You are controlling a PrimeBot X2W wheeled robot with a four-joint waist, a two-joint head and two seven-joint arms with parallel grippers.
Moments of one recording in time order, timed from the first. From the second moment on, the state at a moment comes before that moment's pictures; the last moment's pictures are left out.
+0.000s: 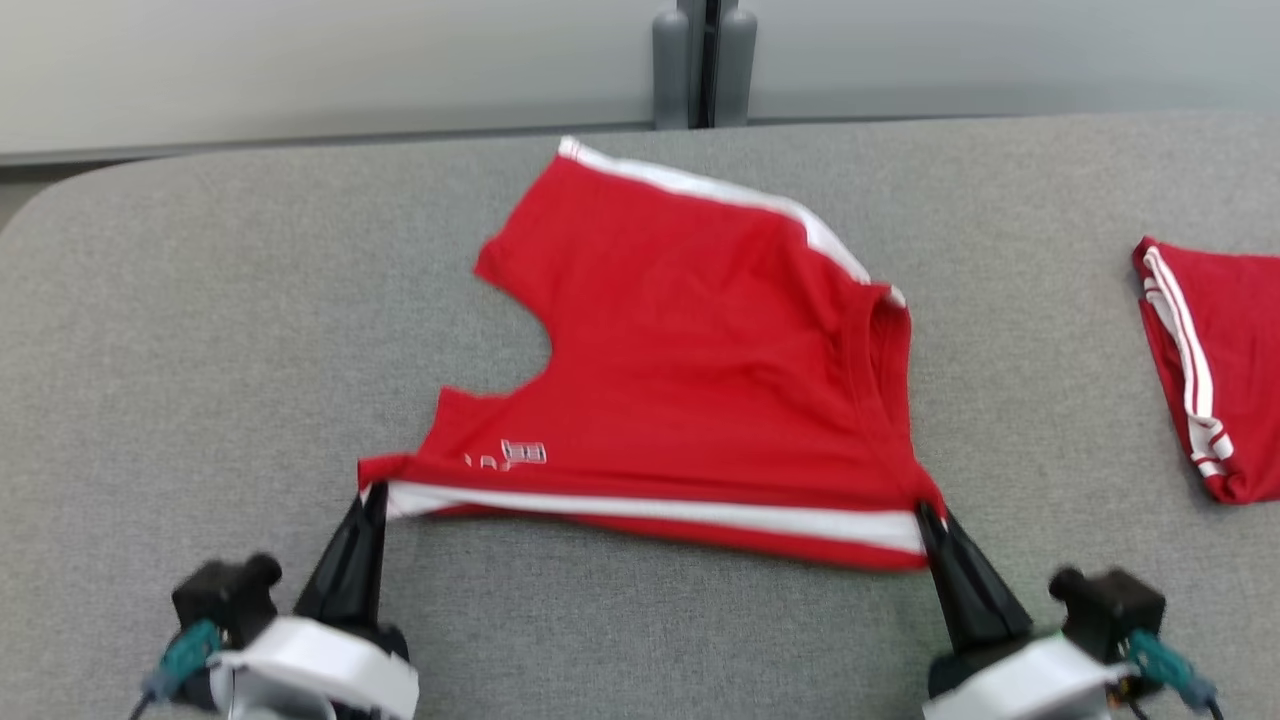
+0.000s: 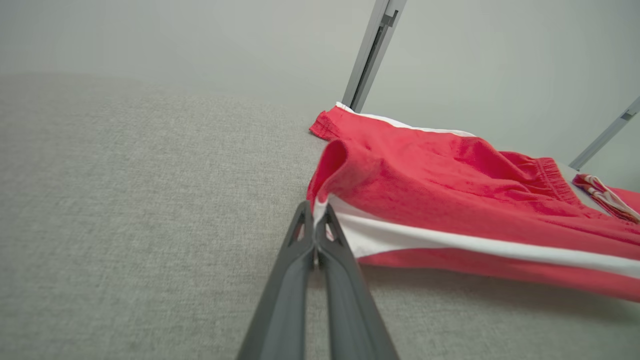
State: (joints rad) left arm -0.15 0.15 -0.18 0.41 -0.47 -0.12 -0.26; right arm -0.12 -0.16 0.33 0.35 0.43 0.13 -0.26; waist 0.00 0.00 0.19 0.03
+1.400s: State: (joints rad) left arm -0.77 0.25 -0.31 0.57 -0.47 -0.13 -0.05; right arm -0.35 -0.05 0.24 0.31 0.43 0.13 -0.24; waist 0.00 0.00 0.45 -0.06
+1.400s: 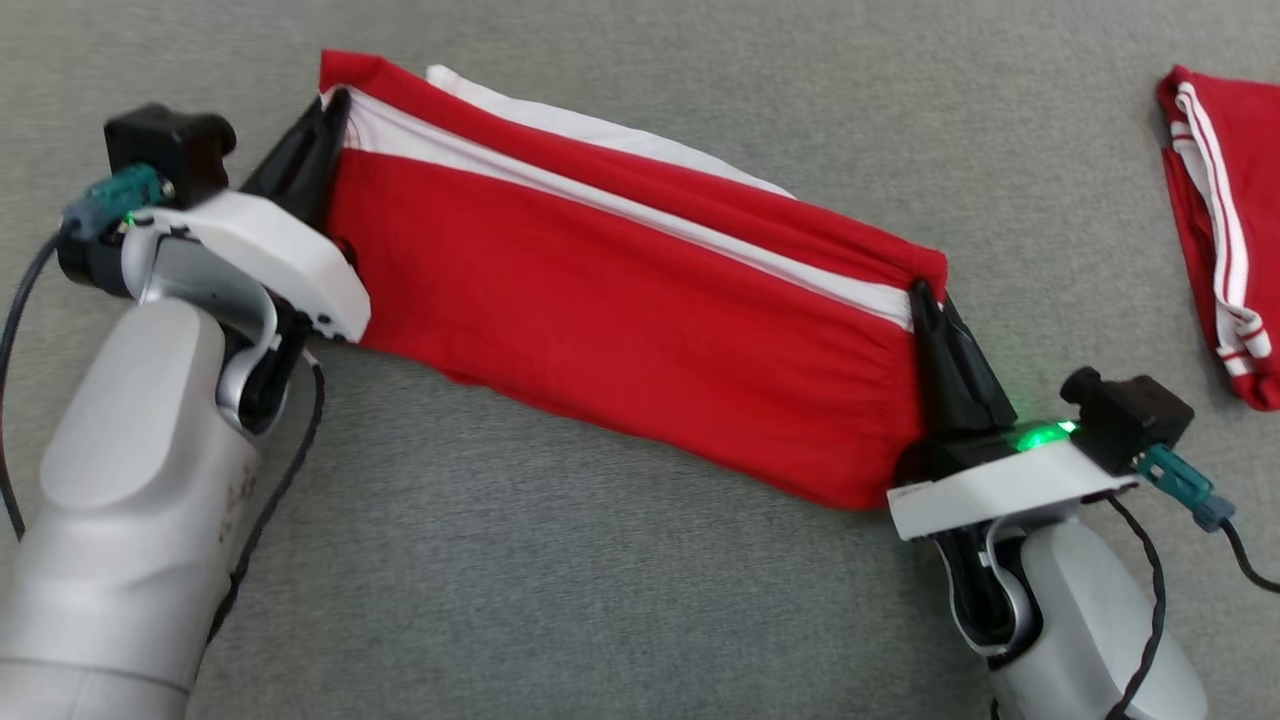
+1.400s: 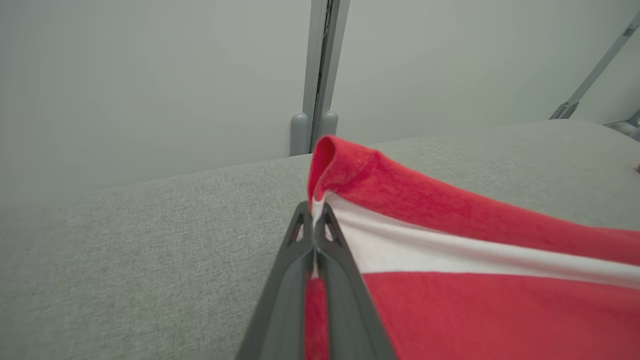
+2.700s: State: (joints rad) left arm -0.32 0.20 -0.11 0.22 -0.33 0.06 -0.26; right arm -0.19 -0.09 0.07 0.10 0.15 0.13 -0.25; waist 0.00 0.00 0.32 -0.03
